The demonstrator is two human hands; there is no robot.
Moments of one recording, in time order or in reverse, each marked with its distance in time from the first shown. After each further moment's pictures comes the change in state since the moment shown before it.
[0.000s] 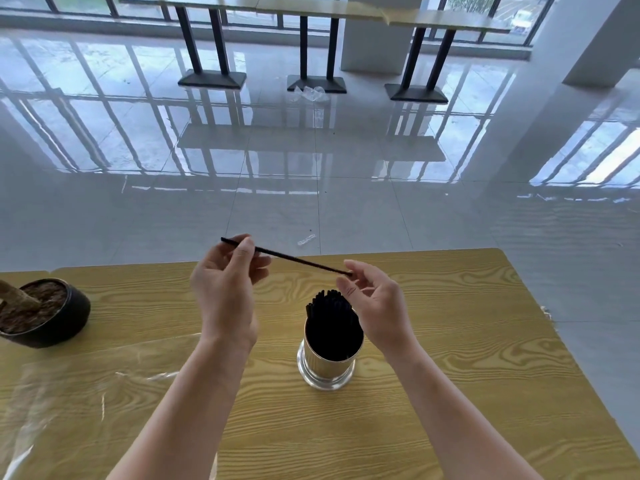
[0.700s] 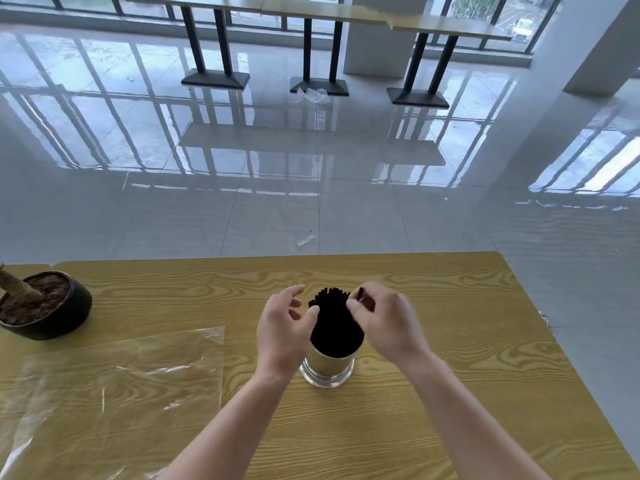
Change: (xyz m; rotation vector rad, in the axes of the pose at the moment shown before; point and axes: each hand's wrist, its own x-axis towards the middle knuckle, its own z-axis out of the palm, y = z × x) left_hand -0.040 -0.085 -0.014 0.826 -0.260 0.090; right_hand -0.014 0.002 -0.014 -0.482 -0.092 -0.027
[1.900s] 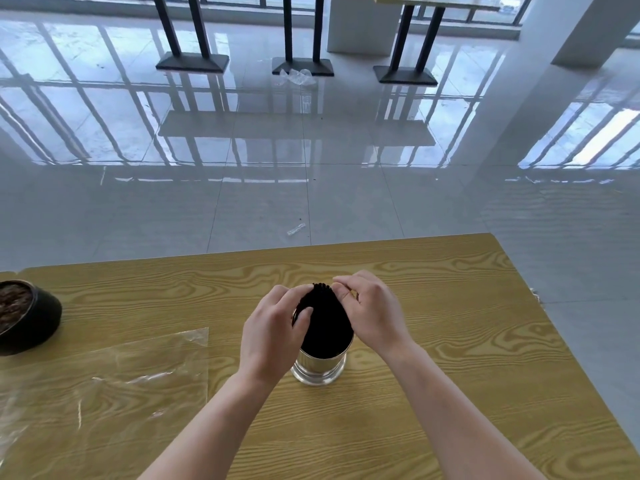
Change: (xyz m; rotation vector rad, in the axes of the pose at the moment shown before) left_hand 0.013 -0.011 0.008 0.368 -0.122 0.364; right_hand 0.020 0.027 0.025 -0.014 0.029 -0.005
